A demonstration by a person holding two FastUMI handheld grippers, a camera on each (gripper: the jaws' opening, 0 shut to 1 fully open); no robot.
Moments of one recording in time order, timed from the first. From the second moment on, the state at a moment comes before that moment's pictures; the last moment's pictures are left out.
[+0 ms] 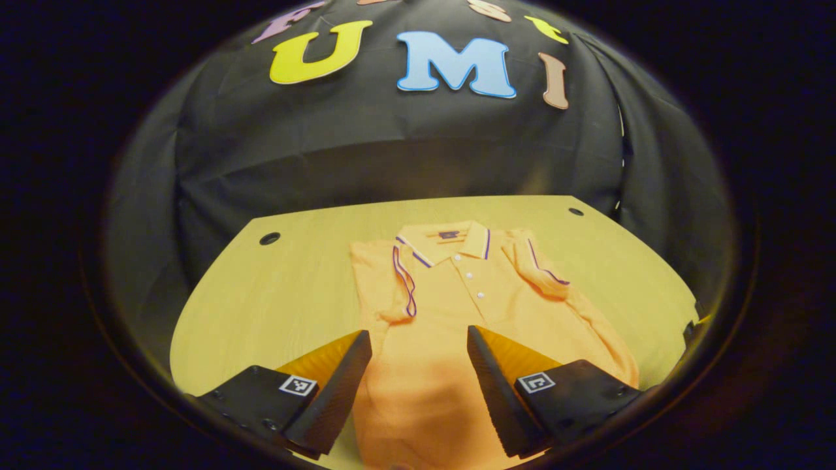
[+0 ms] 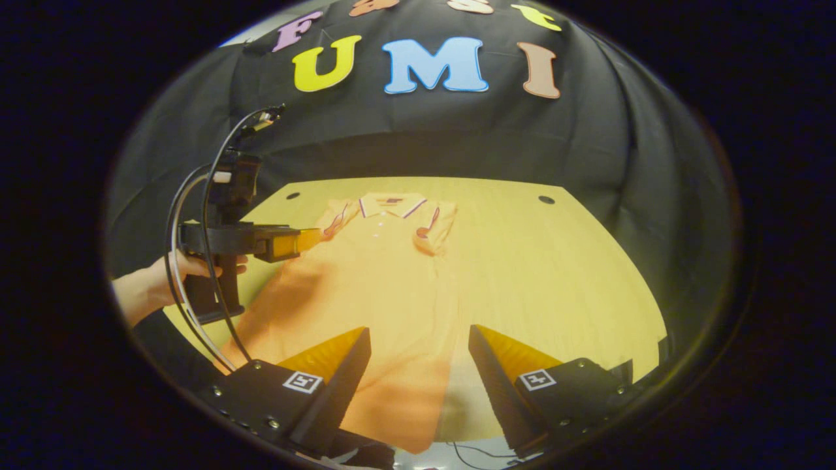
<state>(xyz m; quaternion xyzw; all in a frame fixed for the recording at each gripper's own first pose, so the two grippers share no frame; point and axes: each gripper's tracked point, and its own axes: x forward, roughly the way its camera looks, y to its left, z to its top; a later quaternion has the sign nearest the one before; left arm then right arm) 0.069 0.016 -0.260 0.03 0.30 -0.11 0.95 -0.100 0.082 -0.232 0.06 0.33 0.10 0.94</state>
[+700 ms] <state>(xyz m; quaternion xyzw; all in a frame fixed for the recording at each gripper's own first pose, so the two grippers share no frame) -0.115 0.069 -0.298 0.02 0.36 -0.09 0.93 -0.194 0.087 -0.298 0.07 0.41 0.11 0.90</state>
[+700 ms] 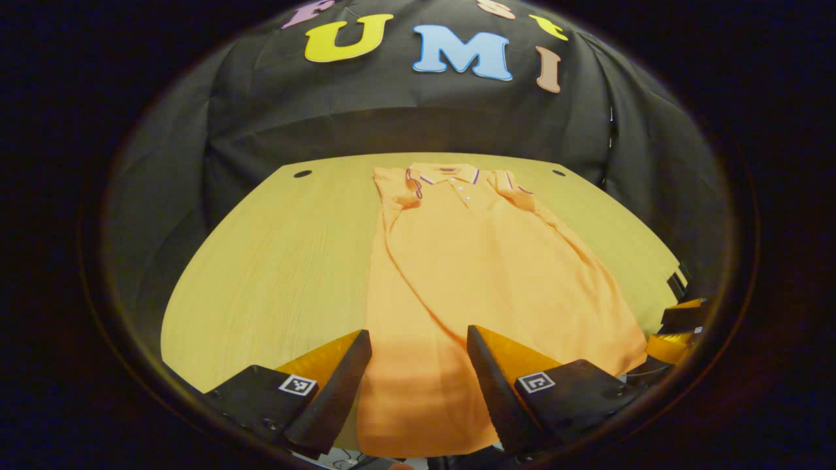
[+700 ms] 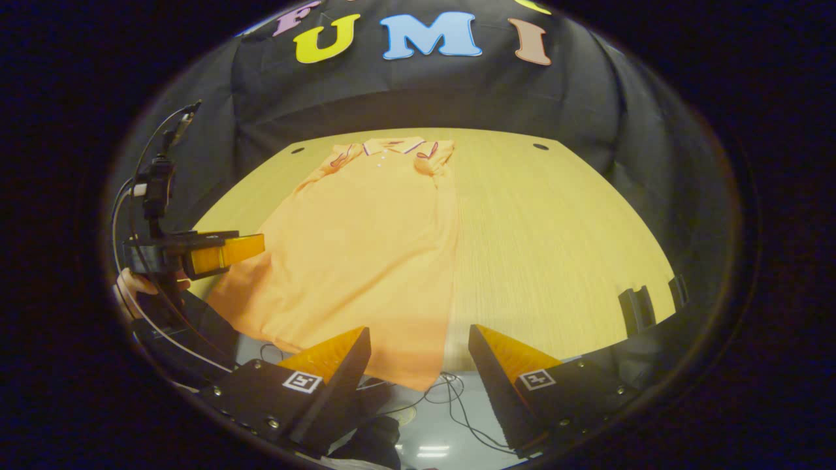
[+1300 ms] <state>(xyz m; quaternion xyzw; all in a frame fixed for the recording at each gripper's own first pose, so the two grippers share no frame) -0.194 0.088 -0.312 0.01 0.37 -0.09 0.92 -0.203 0.102 -0.314 0.06 0.43 0.10 0.90</state>
